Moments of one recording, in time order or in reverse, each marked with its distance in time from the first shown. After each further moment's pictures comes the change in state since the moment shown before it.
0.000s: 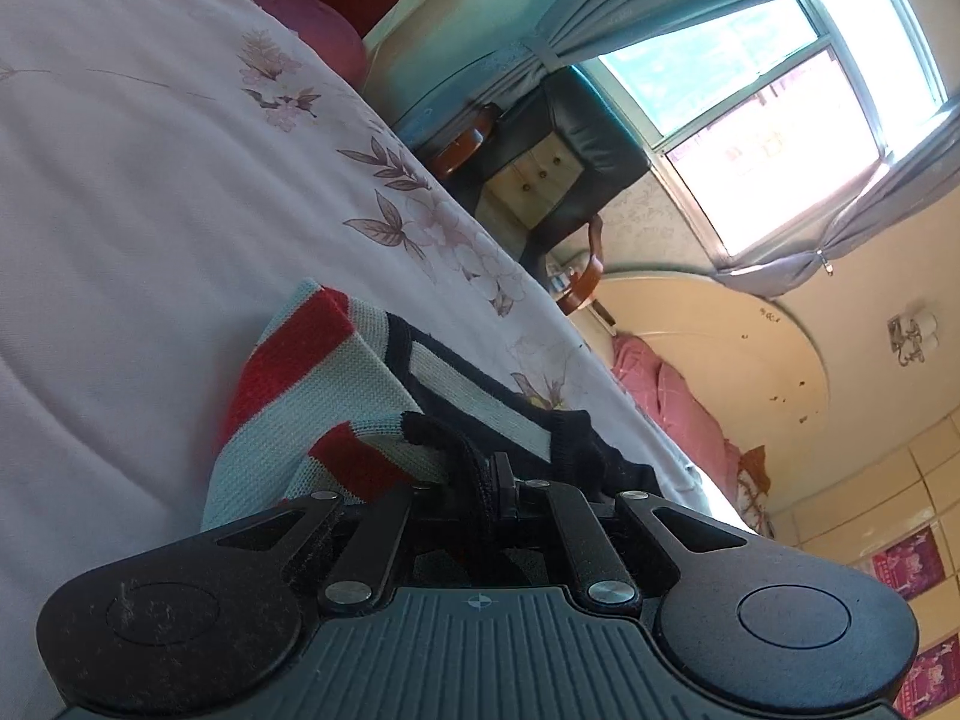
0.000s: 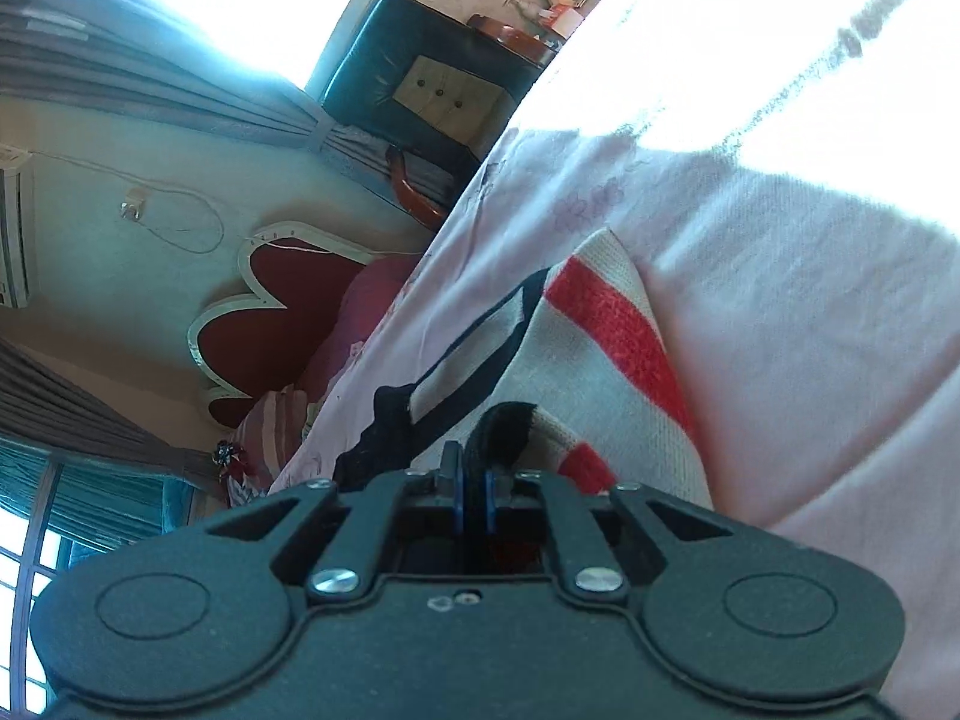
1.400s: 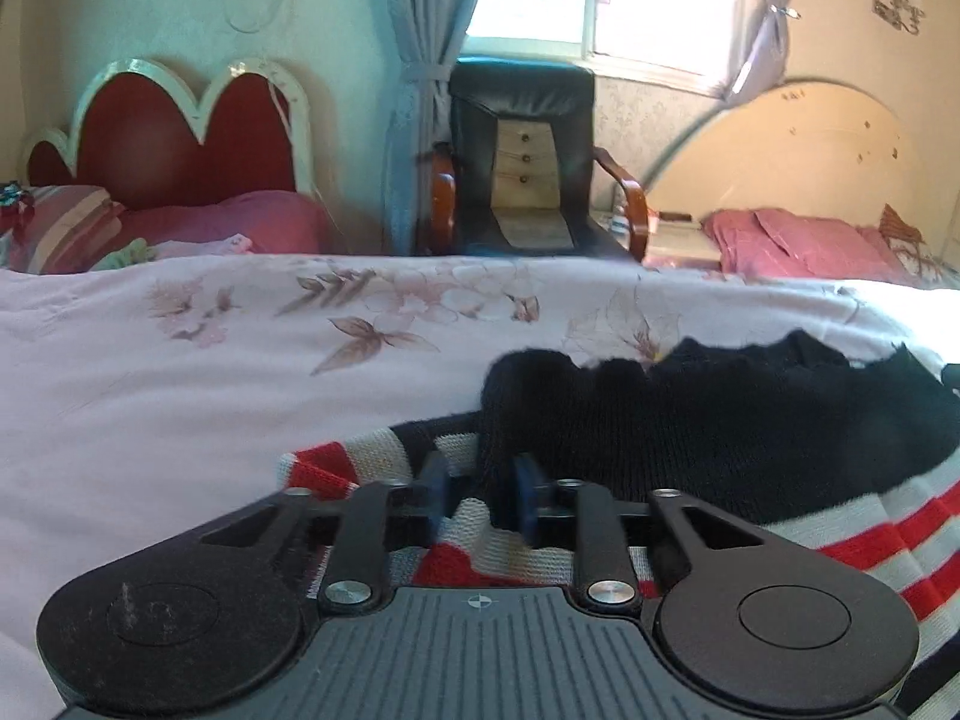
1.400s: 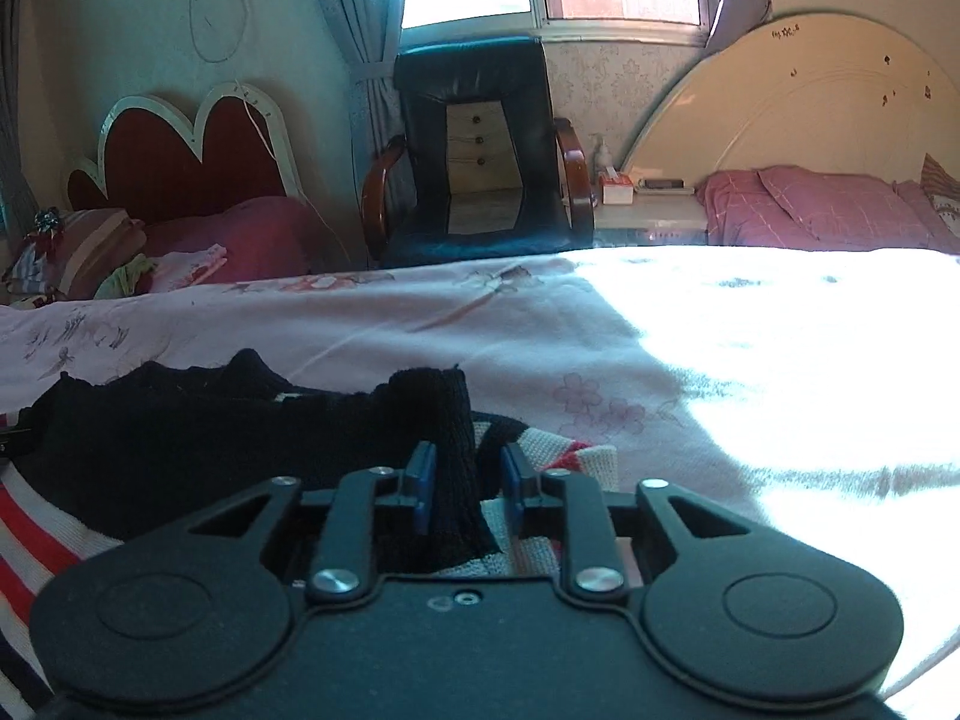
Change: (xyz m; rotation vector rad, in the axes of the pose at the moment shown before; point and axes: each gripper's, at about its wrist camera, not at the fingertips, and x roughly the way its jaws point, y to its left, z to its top) left arm 0.020 -0.068 -0.007 0.702 -0.114 0.351; right arm 0.026 0.080 -0.020 -0.811 -0.125 -0.421
